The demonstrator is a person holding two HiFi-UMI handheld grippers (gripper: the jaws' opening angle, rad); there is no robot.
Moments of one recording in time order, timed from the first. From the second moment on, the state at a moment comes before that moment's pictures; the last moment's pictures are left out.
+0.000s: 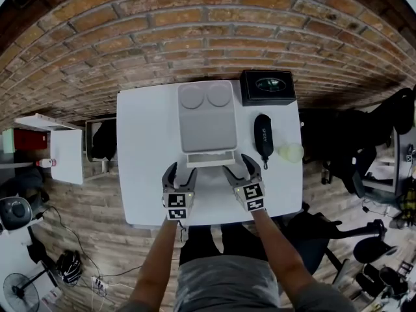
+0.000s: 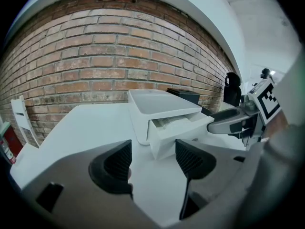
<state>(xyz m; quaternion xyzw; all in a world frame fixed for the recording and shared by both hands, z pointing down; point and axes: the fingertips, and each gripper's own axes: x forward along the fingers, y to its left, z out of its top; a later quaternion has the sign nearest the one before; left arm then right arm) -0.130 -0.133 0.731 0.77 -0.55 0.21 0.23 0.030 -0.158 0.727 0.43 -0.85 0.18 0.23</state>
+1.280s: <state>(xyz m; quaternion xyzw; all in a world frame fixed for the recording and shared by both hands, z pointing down) -0.136 -0.158 0.730 0.77 -0.55 0.22 0.22 0.026 -0.182 0.726 0.43 -0.85 0.18 0.23</state>
